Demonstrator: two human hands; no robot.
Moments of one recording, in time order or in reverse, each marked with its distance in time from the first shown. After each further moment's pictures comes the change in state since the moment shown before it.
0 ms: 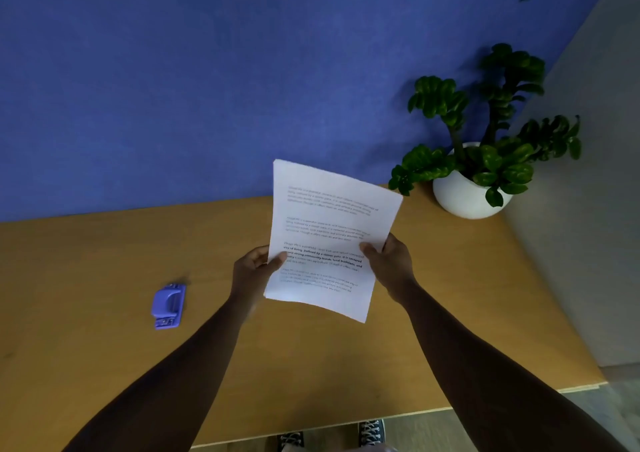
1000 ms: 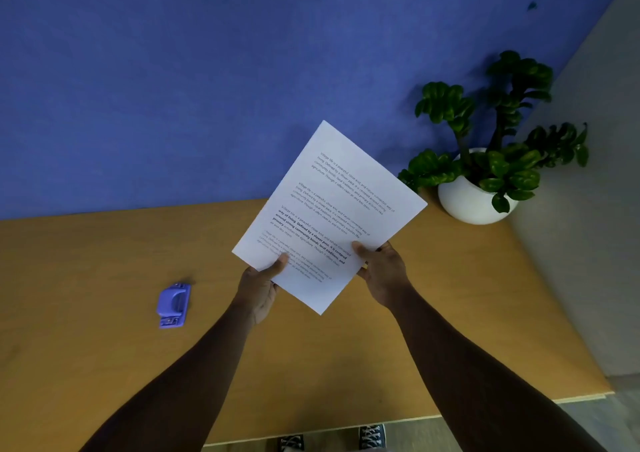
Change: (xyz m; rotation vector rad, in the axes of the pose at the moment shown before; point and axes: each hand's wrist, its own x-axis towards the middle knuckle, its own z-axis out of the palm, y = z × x) left_hand -0.001 -0.010 0.001 -0.532 -0.154 -0.135; right_hand -0.009 -0.012 0.019 0.691 -0.225 0.229
